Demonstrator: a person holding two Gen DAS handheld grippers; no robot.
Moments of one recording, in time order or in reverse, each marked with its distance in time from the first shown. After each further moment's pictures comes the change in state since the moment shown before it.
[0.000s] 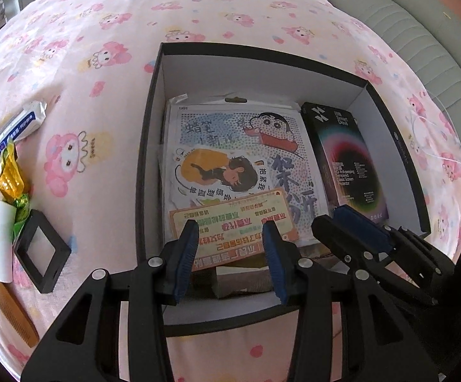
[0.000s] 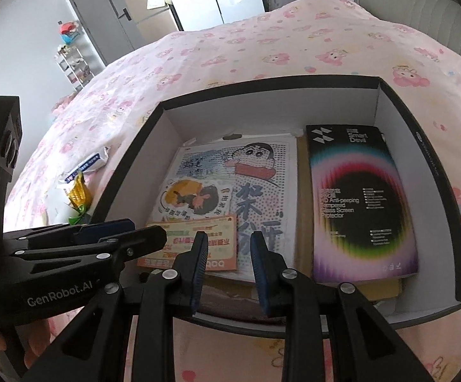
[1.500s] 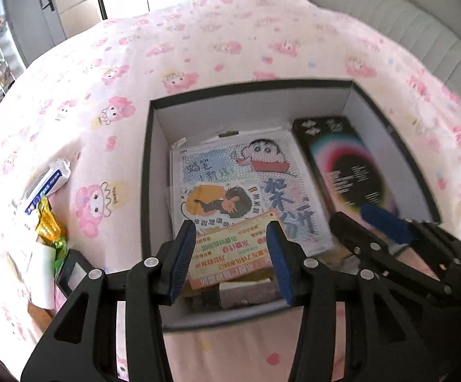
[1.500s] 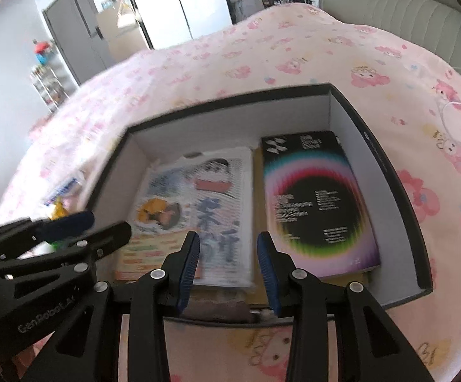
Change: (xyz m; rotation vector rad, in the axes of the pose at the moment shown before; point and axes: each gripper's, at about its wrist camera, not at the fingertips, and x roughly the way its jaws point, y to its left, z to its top) left arm -0.043 -0.045 -0.004 0.148 -0.128 0.153; right arm -0.023 -0.021 0.000 0.084 -0.075 -0.067
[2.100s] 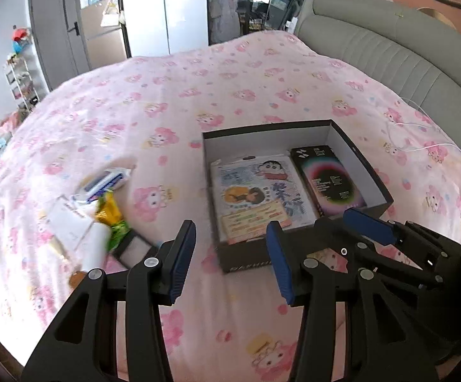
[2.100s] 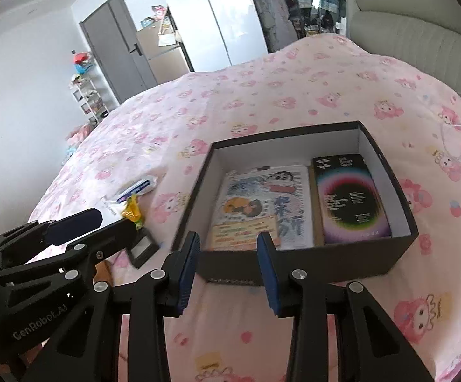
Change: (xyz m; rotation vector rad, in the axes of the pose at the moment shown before) left arm -0.136 0.030 -0.063 -0.013 -0.191 0.051; right arm -0.104 0.078 -0.036 -0.060 -0.090 0.118
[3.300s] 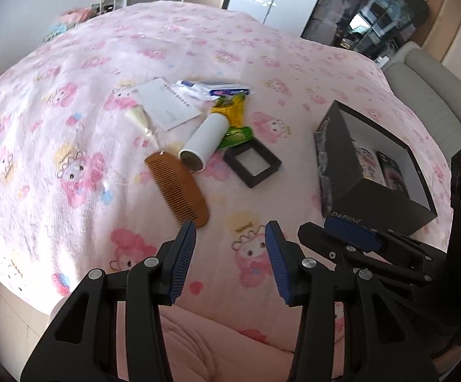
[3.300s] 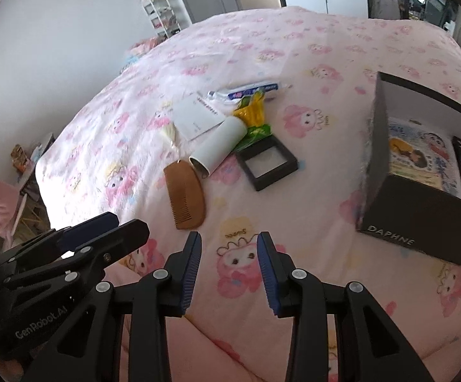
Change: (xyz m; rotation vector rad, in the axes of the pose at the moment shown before) left arm -0.008 0.187 -0.151 -0.468 0.073 0.037; right arm 0.092 0.167 -0.089 -0.281 0.295 0.196
